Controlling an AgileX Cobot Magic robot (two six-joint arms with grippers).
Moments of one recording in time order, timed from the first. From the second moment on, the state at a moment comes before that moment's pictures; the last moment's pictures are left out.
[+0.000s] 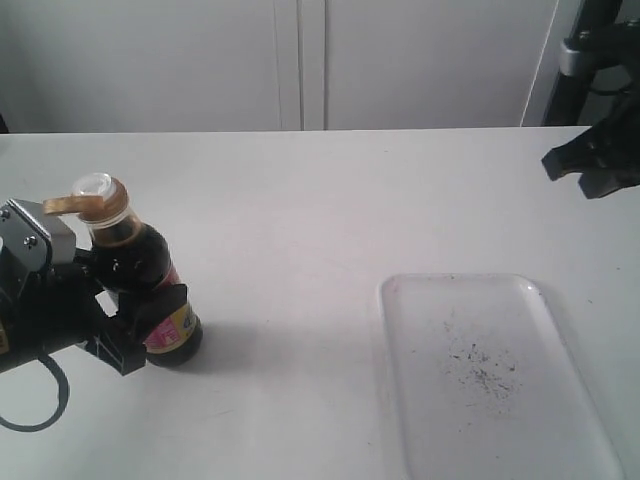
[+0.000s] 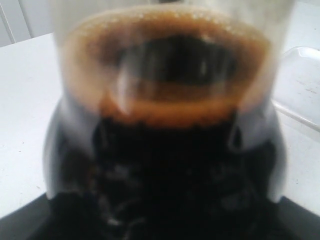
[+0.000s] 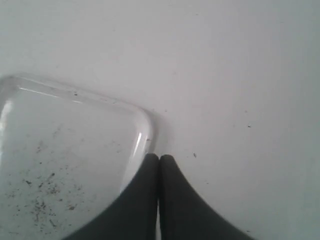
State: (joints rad) left arm -0.19 1.62 -0.33 0.71 -1.01 -0.24; right arm 0.01 1.52 -1.22 0.09 0.86 -0.31
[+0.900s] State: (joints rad) left arm -0.28 1.56 -0.38 0.63 -0.94 -0.28; right arm -0.06 1.42 -0.98 0.15 0.44 -0.31
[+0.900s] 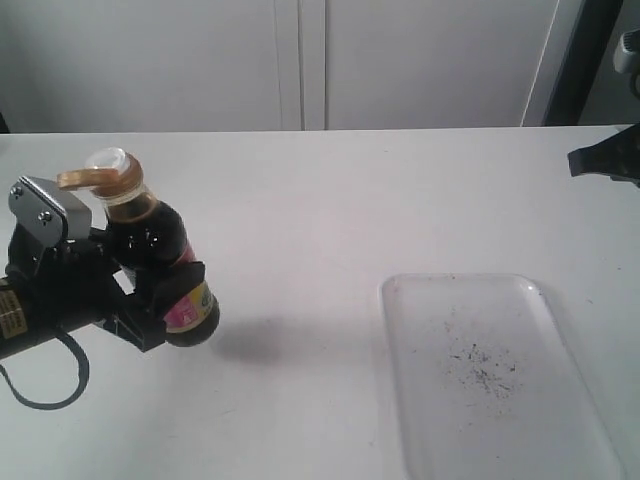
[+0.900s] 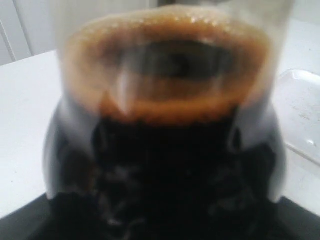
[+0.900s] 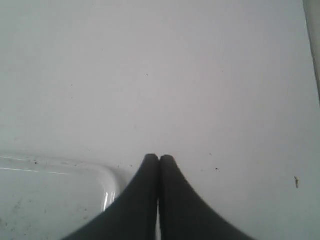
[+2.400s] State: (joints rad) left arm -0.78 1.76 -0.99 0.66 -0.55 -0.44; right arm -0.06 1.43 -0.98 0.16 0.43 -0.31
